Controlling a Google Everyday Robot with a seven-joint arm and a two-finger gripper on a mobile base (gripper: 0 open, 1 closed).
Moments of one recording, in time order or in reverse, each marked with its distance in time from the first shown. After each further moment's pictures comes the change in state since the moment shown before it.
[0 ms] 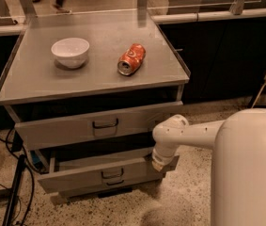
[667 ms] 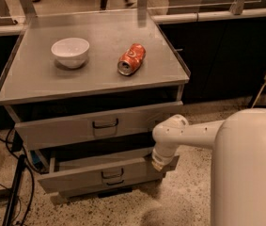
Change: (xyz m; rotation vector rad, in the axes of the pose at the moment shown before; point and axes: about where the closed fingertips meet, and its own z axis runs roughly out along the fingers) arm 0.000 0.000 0.000 0.000 0.000 0.000
